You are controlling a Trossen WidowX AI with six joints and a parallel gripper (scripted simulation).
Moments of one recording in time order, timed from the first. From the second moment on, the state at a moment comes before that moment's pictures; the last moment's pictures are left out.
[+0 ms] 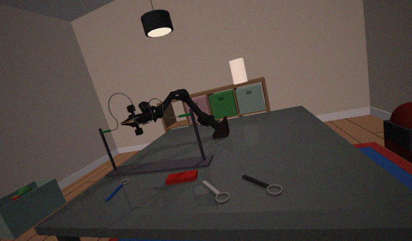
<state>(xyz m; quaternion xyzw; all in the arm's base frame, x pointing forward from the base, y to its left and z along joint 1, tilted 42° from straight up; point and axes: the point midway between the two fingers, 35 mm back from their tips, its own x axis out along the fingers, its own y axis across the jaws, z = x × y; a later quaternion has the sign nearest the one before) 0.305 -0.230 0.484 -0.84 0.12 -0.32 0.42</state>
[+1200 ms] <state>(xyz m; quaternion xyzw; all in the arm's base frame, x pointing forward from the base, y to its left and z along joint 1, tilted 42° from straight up) 0.310 -0.251 0.359 -0.56 0.19 -0.28 0.75</state>
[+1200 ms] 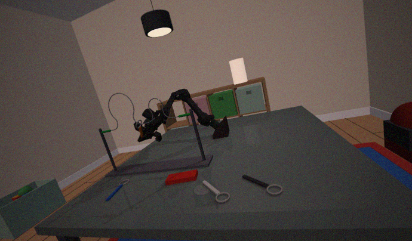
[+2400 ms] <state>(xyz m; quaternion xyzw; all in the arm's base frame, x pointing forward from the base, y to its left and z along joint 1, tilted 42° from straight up) 0.323 -0.203 0.287 -0.35 0.22 -0.23 0.88</state>
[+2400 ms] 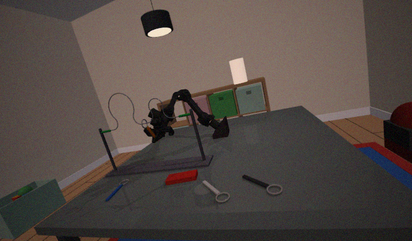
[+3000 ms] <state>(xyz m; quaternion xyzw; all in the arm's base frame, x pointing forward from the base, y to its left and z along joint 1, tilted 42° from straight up) 0.327 -0.184 0.269 -0.31 0.22 -0.23 0.90</state>
